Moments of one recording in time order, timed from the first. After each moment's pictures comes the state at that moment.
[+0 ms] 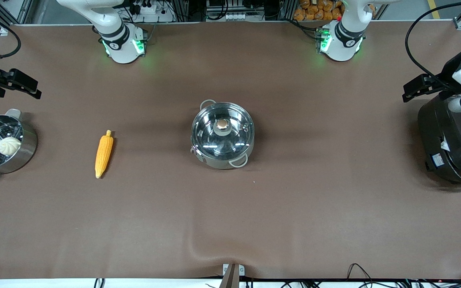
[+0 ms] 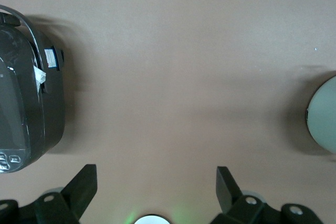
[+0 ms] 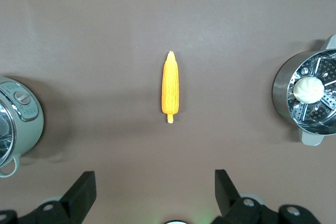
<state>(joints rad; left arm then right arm) -0.04 0.01 -0.05 -1.53 0.00 1.47 -0.13 0.04 -0.03 -0.04 -1.53 0.00 1.44 0.07</state>
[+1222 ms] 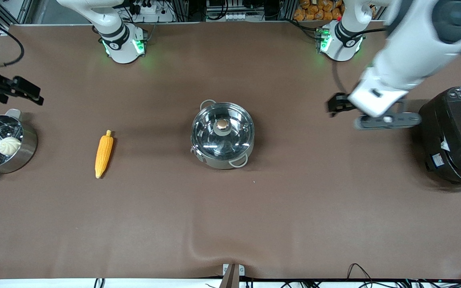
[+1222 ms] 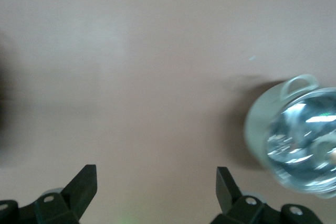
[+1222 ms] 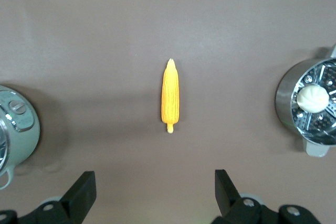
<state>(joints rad) -0.31 0.19 -0.14 -1.45 -0.01 1.61 -0.53 0.04 0.00 -0.04 -1.59 0.00 1.55 0.05</state>
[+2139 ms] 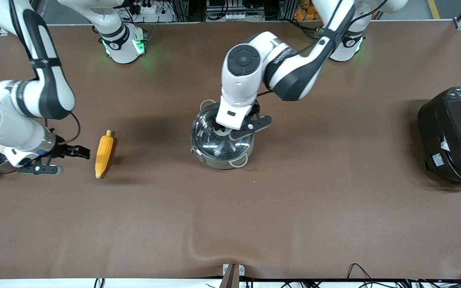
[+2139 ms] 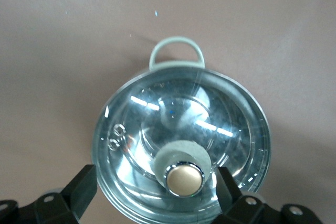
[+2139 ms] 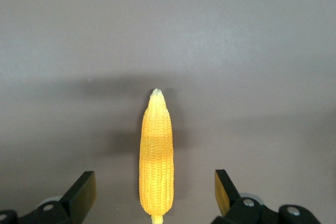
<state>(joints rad) -0.72 0.58 -0.11 -1.29 -0.01 1.88 -1.25 -0.01 0.28 -0.04 -1.98 0.00 2.21 0.01</state>
